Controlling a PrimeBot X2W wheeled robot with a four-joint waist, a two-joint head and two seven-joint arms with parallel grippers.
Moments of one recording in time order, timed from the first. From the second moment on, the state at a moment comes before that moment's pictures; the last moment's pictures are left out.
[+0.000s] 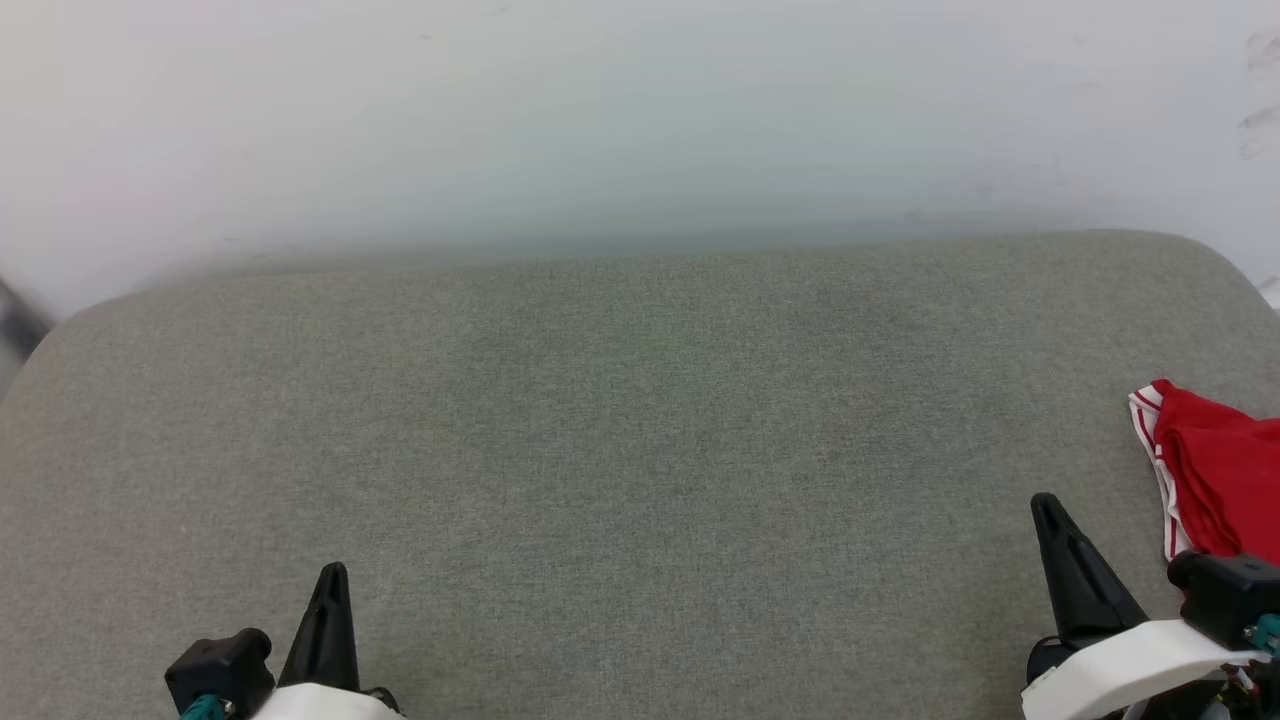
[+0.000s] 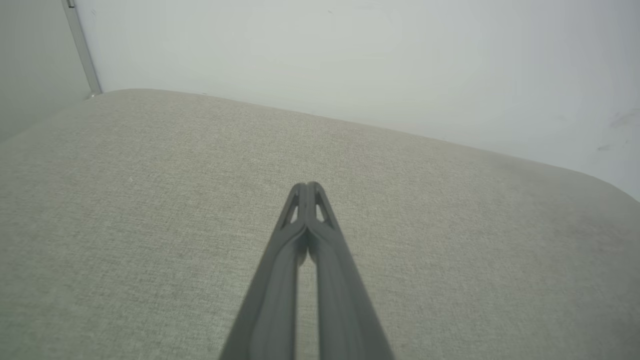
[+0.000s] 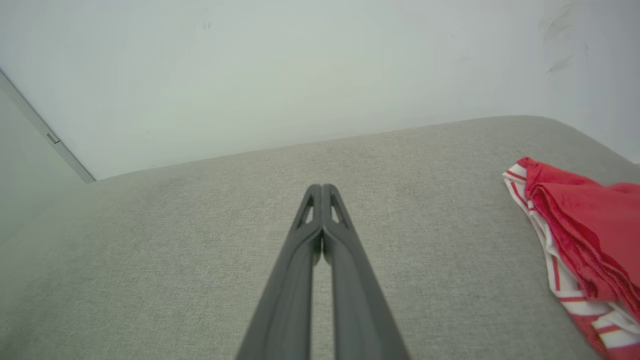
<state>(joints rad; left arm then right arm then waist) 0.10 0.26 -0.19 0.09 -0.51 0.18 -0.21 0.07 -0.10 -0.01 -0.01 0.30 0.13 0.00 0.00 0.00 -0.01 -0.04</state>
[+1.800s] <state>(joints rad) -0.02 0.15 -0.03 0.18 -1.18 -0.01 -0.03 -0.03 -0.07 -0.07 0.14 1.08 0.13 0.06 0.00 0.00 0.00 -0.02</state>
